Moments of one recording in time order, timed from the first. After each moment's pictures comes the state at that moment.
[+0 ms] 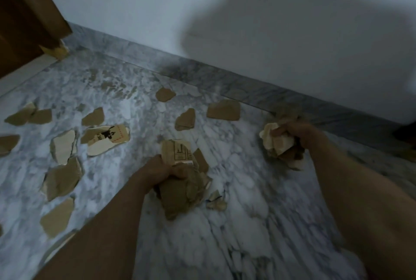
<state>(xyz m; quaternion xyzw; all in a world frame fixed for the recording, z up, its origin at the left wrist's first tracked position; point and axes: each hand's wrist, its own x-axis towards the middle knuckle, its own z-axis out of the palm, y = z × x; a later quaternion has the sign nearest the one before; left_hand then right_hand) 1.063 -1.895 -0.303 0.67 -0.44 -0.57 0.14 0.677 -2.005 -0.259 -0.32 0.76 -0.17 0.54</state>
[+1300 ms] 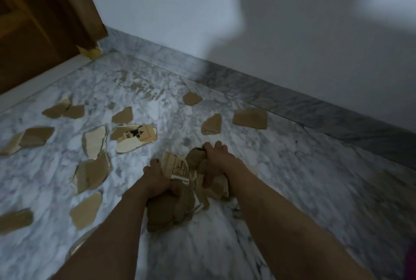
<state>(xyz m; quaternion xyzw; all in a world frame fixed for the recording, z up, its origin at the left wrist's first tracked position) 1.128 -1.872 -0.308 0.78 -0.43 -0.45 0.06 0.932 -1.957 -0.314 -0.76 0.54 0.11 0.35</state>
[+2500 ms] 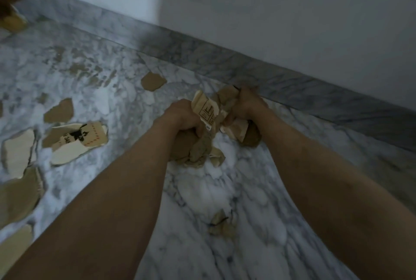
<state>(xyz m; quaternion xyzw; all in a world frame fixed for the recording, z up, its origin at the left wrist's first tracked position) 1.002 -2.066 -0.307 0.69 -0.58 -0.42 0.03 0.806 -2.105 -0.314 -0.59 0.73 -0.02 0.35</state>
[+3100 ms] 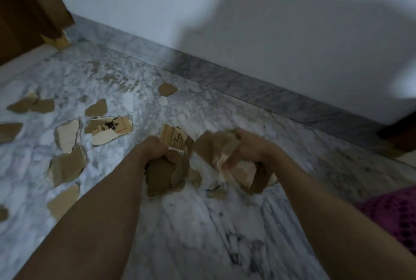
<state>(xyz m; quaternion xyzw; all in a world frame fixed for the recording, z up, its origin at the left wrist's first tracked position) 1.075 -1.918 -0.265 0.74 -0.39 -0.54 0.08 0.787 -1.920 -0.221 -0.65 0.61 -0.01 0.45</state>
